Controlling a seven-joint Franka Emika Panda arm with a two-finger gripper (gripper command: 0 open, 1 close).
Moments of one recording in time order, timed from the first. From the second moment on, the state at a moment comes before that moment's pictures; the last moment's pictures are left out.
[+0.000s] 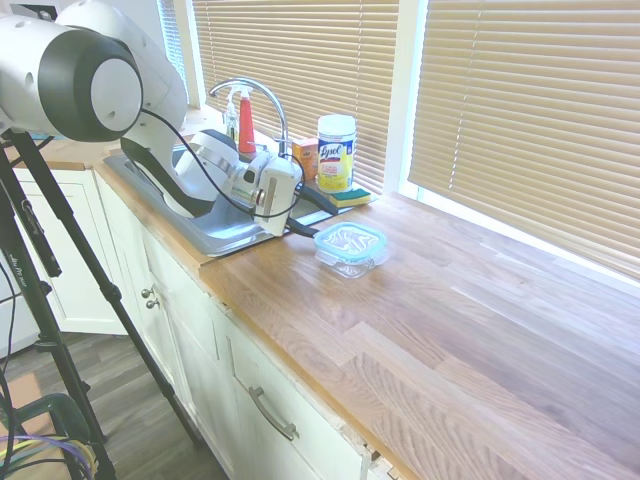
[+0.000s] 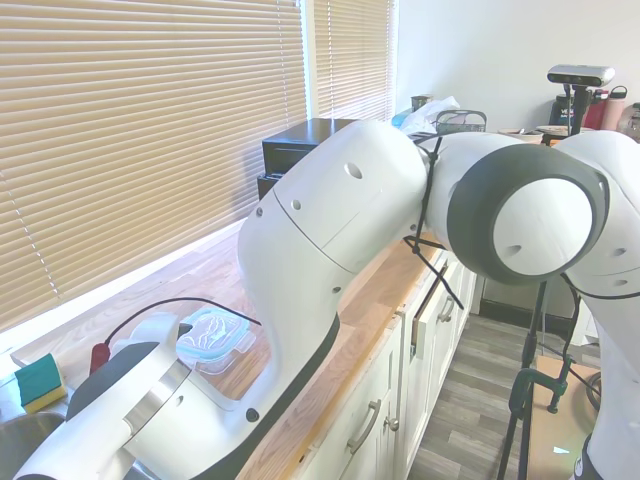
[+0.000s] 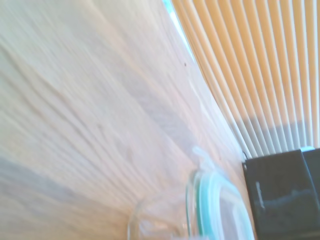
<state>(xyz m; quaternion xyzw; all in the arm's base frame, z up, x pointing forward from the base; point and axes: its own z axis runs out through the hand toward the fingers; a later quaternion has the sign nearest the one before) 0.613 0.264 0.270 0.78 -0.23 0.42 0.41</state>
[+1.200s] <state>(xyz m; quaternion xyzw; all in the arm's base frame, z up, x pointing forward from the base) 0.610 0.263 0.270 0.79 -0.23 0.38 0.43</state>
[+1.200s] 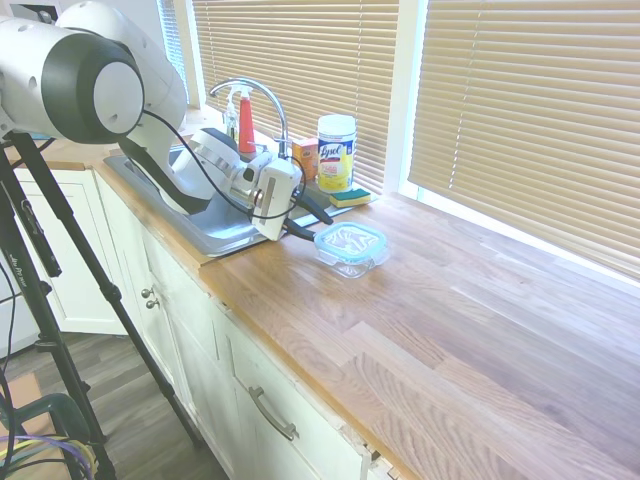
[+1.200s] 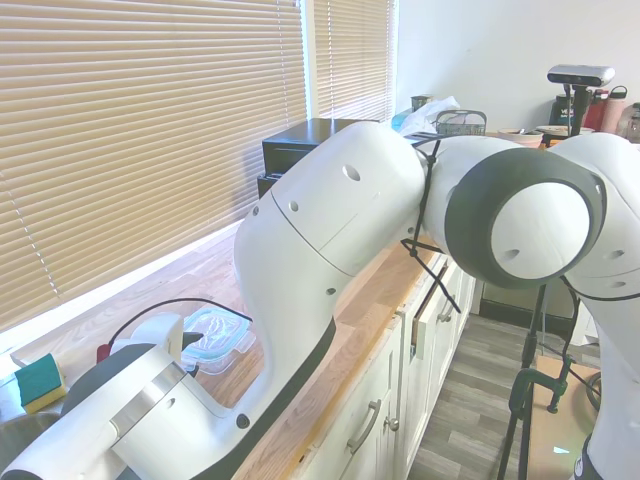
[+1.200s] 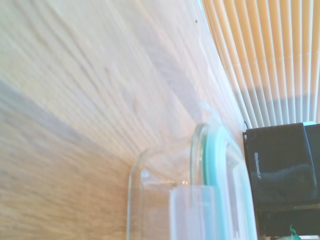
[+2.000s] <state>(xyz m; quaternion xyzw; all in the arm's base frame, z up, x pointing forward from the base) 0.610 0.266 0.270 0.79 -0.24 0.37 0.43</state>
